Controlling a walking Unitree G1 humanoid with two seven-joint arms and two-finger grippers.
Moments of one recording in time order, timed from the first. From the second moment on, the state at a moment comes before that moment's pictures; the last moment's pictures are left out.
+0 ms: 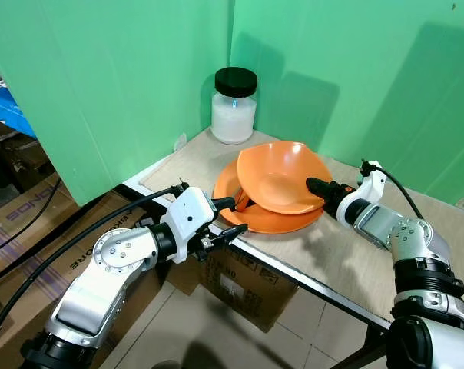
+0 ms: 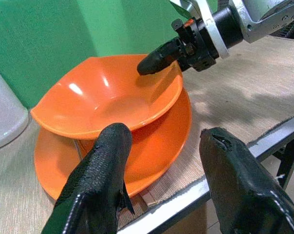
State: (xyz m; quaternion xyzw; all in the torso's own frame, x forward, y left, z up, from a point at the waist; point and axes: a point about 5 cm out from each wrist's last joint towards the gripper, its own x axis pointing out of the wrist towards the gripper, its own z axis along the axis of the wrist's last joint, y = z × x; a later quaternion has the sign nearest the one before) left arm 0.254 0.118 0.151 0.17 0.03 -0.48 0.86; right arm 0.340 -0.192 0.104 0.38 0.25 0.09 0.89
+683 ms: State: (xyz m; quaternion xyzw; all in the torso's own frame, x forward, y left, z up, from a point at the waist) left arm 0.254 0.118 0.152 0.17 0.02 -0.48 0.86; right arm 0.341 -0.190 0.106 0.41 0.25 0.09 0.87
